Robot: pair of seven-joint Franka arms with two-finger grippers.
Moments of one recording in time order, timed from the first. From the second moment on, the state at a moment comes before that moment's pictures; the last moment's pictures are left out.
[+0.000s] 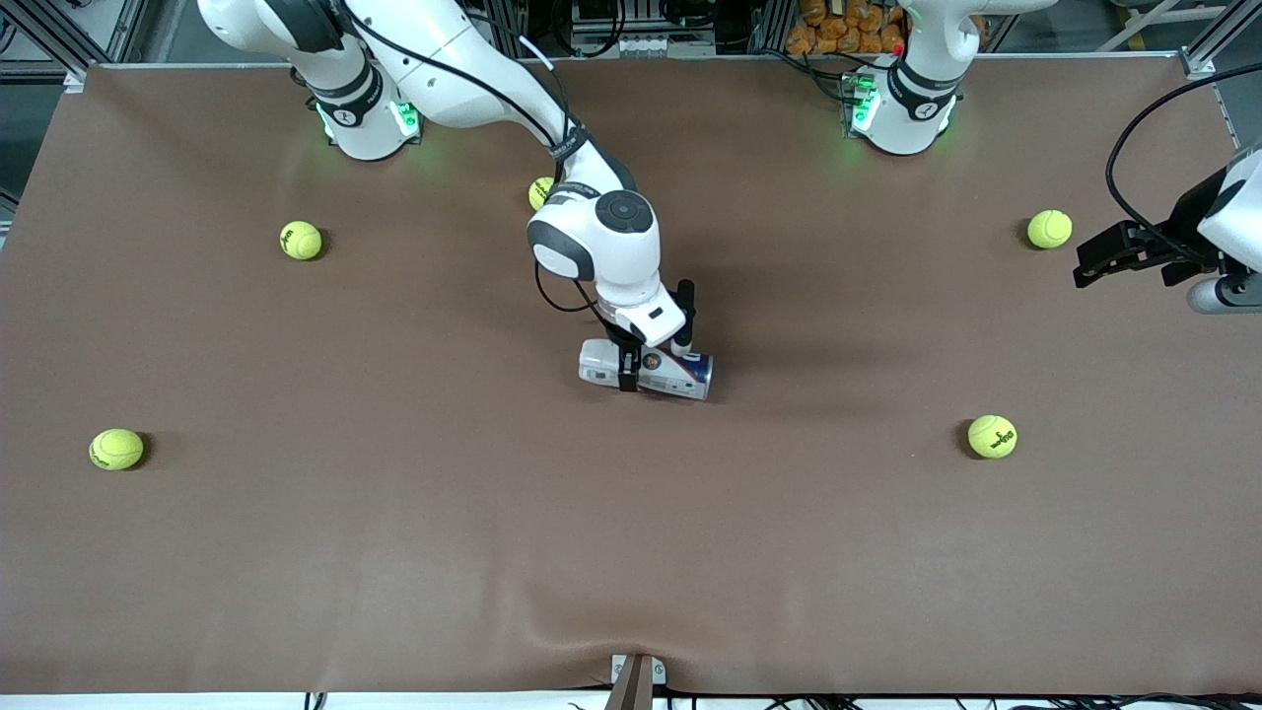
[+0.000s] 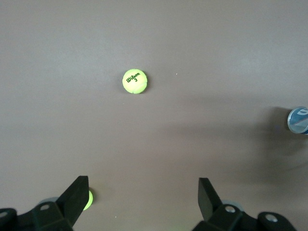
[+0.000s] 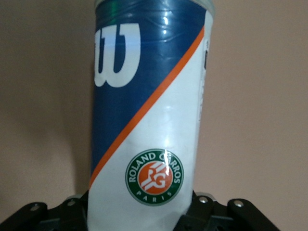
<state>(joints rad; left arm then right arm) -0.02 0.04 -0.01 -1.57 0.00 1.57 -0.04 0.81 0.75 0.01 -1.57 -0.34 2.50 -0.45</state>
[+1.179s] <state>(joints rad) 0.00 0.04 -0.01 -1.57 -0.09 1.57 -0.04 0.79 0.52 -0.01 -1.48 -0.24 2.07 -0.46</state>
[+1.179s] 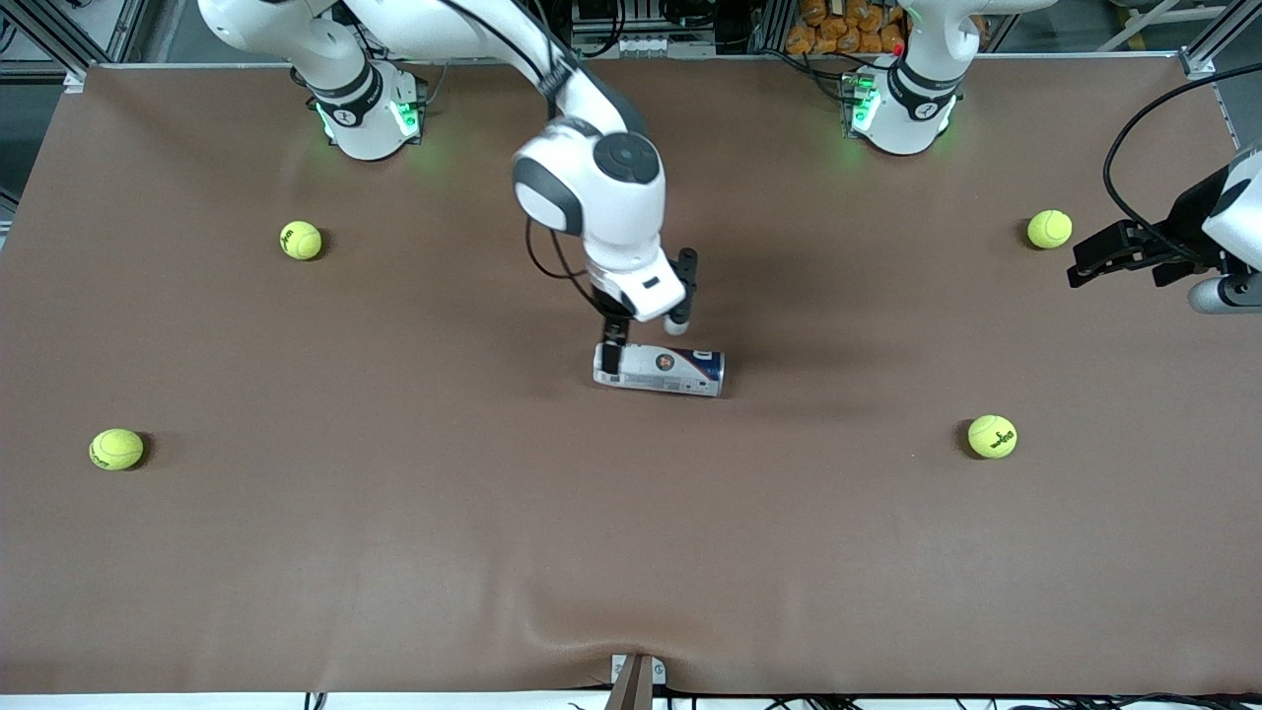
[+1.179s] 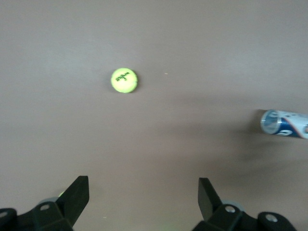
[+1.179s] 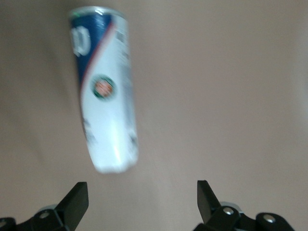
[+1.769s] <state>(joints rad) 0.08 0.14 -0.01 -1.65 -0.46 1.56 -0.04 0.37 0.42 -0.06 -1.18 -0.24 1.79 -0.47</state>
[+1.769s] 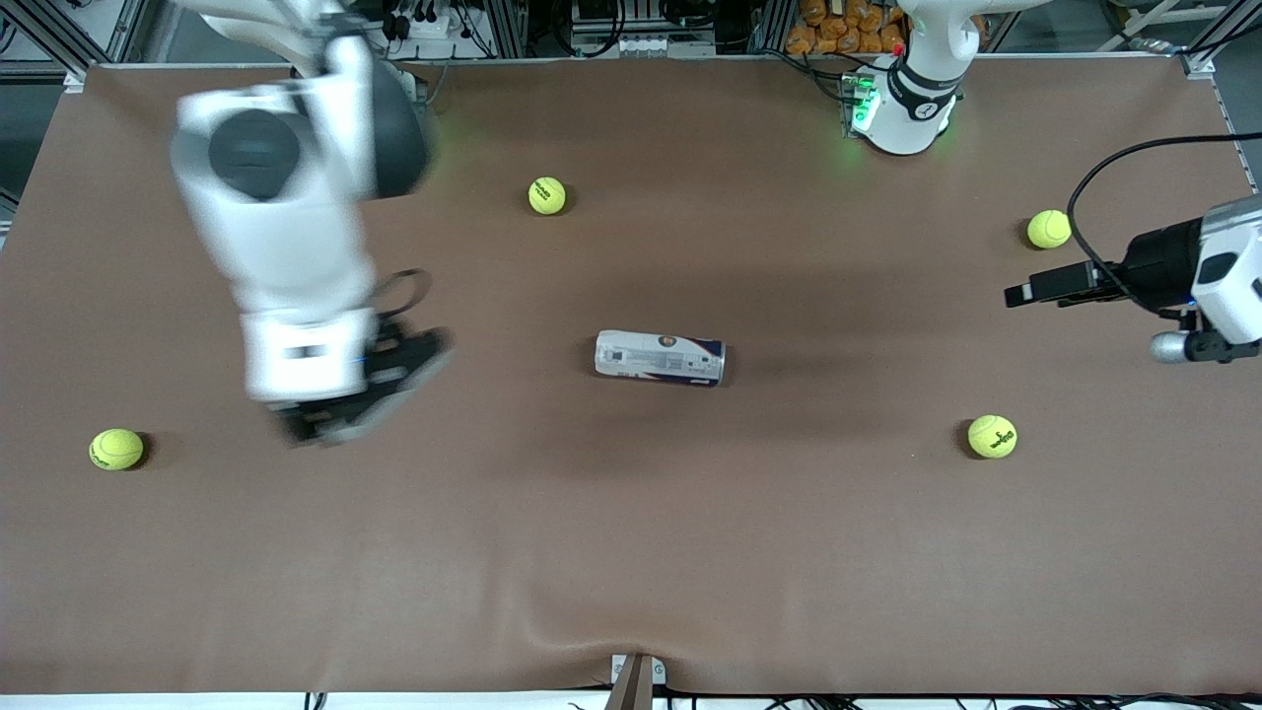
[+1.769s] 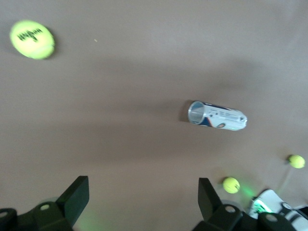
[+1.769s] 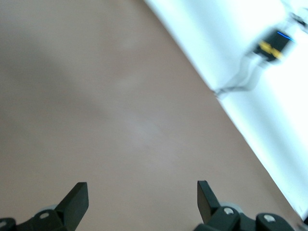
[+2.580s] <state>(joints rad) 0.11 0.24 -0.03 -1.87 -0.82 1.57 0.19 -0.08 0.35 -0.06 -1.13 0.06 1.56 -0.30</state>
